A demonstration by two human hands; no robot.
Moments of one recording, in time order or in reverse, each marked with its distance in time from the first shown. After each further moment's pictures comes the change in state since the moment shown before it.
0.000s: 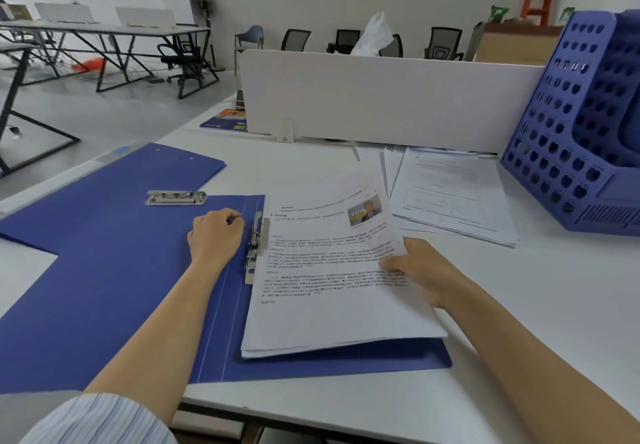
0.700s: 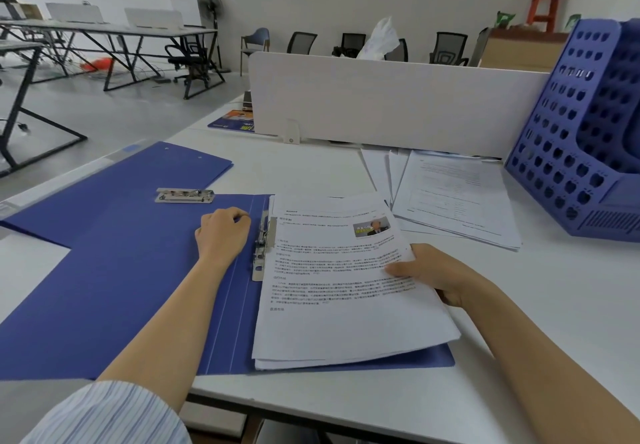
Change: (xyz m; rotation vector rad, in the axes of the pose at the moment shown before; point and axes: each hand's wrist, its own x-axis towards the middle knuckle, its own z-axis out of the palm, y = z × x) left_hand 0.001 -0.003 0.000 -0.015 -0.007 0.013; right_hand 0.002 0.003 -0.015 -0.071 -0.192 0.033
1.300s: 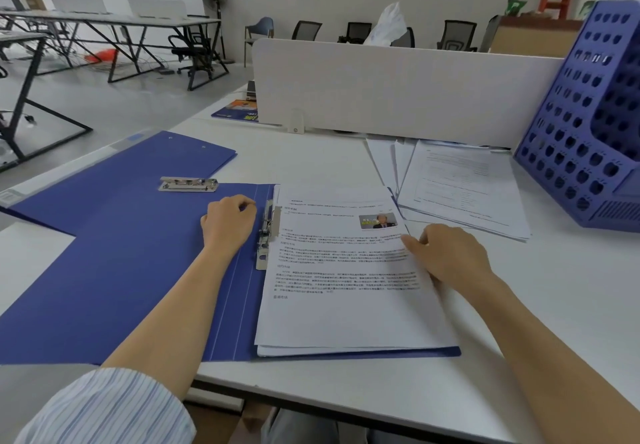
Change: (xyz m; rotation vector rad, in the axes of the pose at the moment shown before) left_hand -0.003 0.002 0.000 -0.015 0.026 0.045; right_hand -0.004 -0.004 0.003 -0.932 0.548 -0.053
